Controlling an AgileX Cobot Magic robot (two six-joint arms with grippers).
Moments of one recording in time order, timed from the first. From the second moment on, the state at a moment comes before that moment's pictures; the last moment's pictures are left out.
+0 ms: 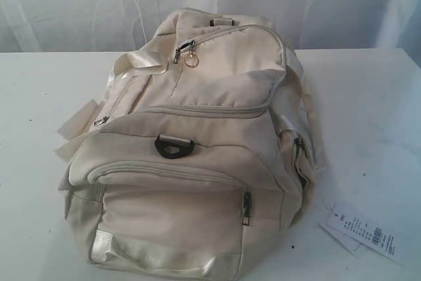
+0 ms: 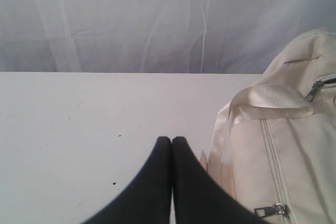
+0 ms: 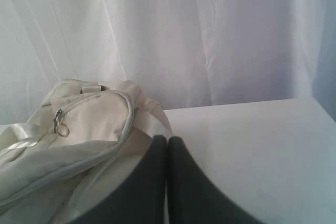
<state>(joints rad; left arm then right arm) 0.06 1.06 -0.55 0.75 -0.26 -0.78 0.27 0.55 -0.38 -0.33 -0.02 0.54</state>
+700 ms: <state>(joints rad) 0.06 1.09 -0.55 0.75 -0.26 -0.74 0.40 0.67 -0.38 -0.32 -0.06 0.63</state>
